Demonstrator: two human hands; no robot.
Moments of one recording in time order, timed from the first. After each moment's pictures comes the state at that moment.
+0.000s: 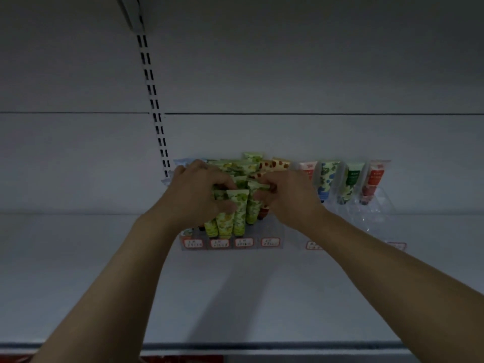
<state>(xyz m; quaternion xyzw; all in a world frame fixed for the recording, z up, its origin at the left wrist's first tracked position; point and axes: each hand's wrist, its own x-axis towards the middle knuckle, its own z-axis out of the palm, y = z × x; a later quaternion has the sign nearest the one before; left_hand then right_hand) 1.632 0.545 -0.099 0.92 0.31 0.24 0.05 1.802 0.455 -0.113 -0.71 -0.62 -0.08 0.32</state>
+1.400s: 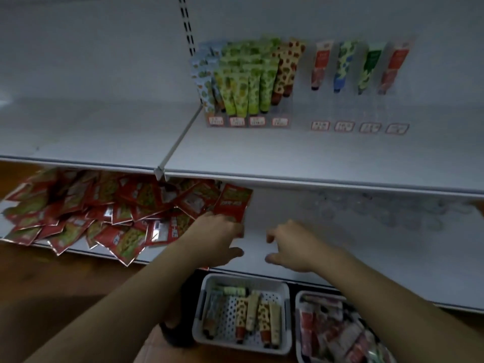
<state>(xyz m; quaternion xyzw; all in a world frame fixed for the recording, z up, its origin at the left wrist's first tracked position) 1.541 0.344 -0.274 0.95 0.29 -0.07 0.01 1.714 0.259 -0.274 -0.70 -0.69 0.20 -0.06</state>
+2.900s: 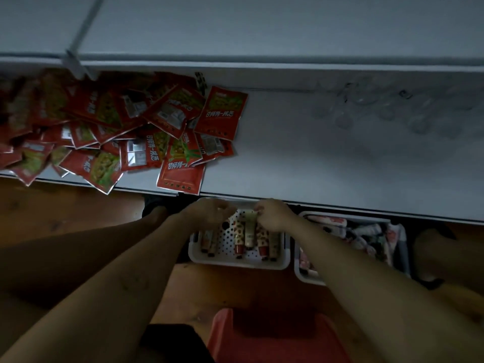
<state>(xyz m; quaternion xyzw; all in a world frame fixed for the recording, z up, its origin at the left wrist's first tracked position) 1.520 0.348 -0.459 0.77 0.44 -0.27 0.36 1.695 0.262 -0.501 -0.71 -0.49 0.50 0.02</state>
